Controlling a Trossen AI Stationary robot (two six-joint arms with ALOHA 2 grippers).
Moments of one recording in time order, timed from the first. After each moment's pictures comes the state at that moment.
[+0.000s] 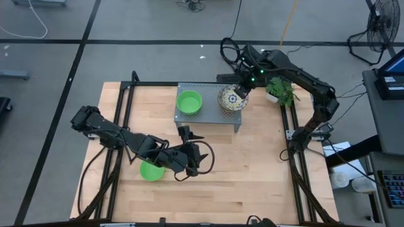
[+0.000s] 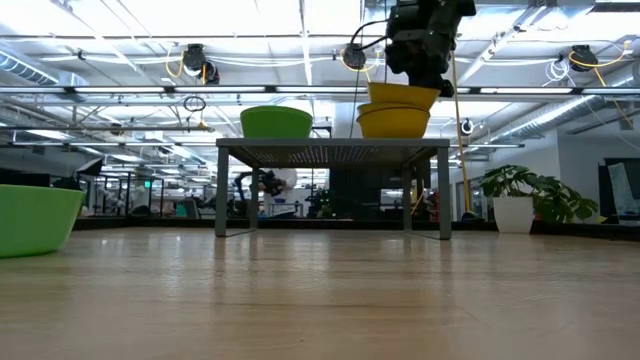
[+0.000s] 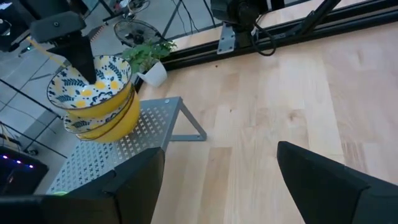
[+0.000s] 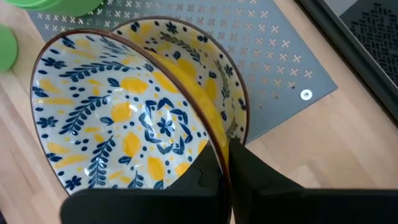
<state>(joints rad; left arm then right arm) -0.41 1.63 1.45 -0.45 -0.71 -0.03 -0.68 1.65 1.71 -1.27 -0.26 0.04</state>
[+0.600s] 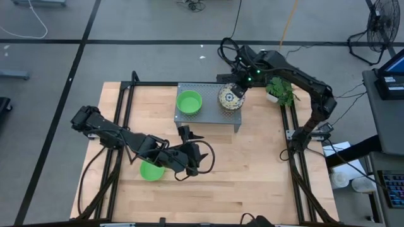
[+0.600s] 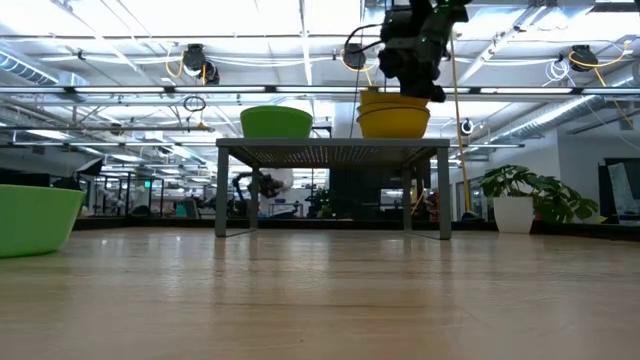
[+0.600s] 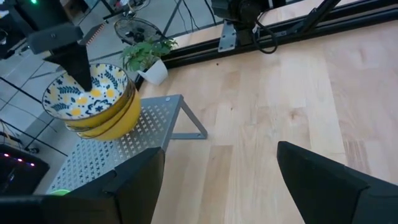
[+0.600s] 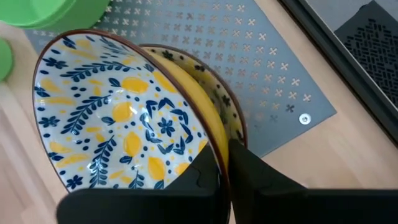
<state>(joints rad) -0.41 1.63 1.45 -0.46 -0.71 -0.04 -0.67 1.68 1.70 -1.21 -0.25 0.04</state>
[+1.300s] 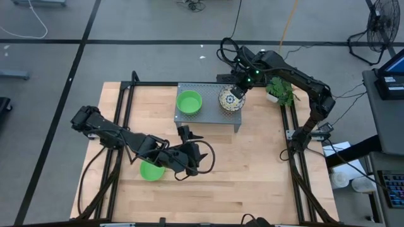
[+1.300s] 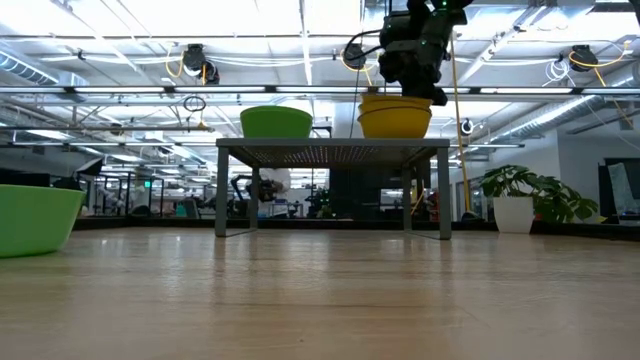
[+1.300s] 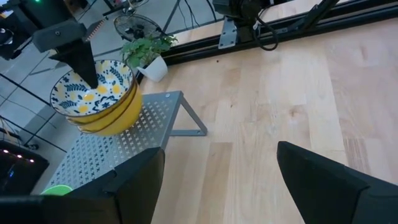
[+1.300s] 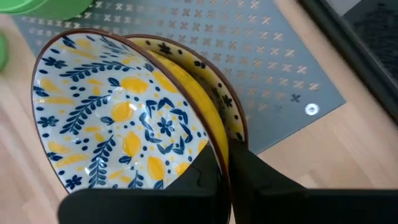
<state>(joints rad) -0.41 1.63 1.45 -0.47 -0.71 -0.05 -0.67 1.70 1.70 -1.24 -0.26 0.04</state>
